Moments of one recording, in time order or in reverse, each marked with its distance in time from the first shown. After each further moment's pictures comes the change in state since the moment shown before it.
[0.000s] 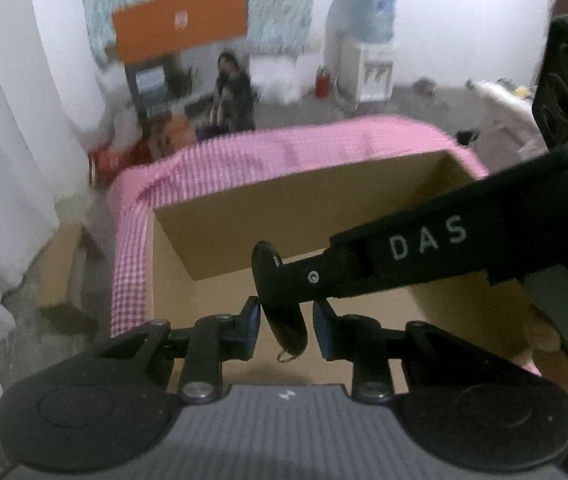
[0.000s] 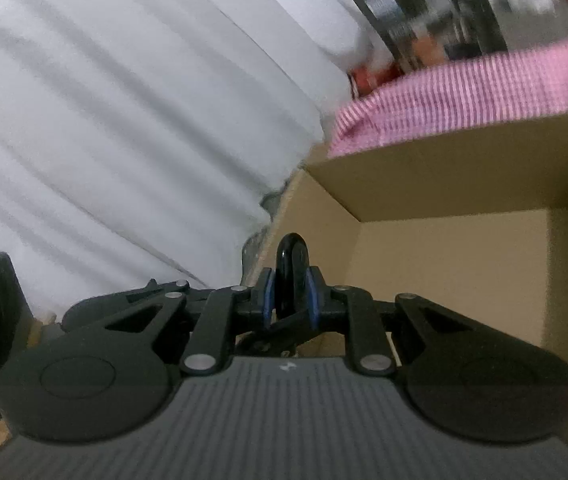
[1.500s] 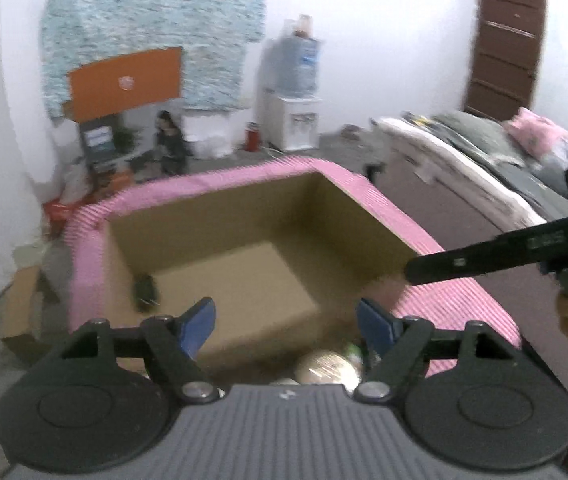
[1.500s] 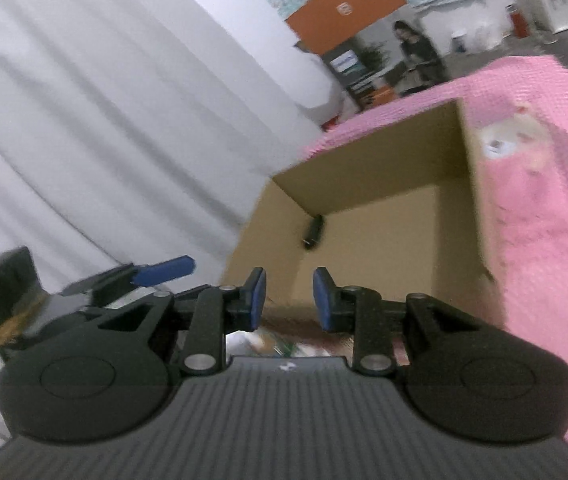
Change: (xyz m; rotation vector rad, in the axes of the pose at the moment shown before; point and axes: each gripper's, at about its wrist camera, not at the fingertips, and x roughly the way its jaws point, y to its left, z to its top) left arm -0.114 -0.059 -0.091 0.103 -0.202 -0.196; right arm -0.193 -0.033 -0.149 -0.017 -0.263 -0.094
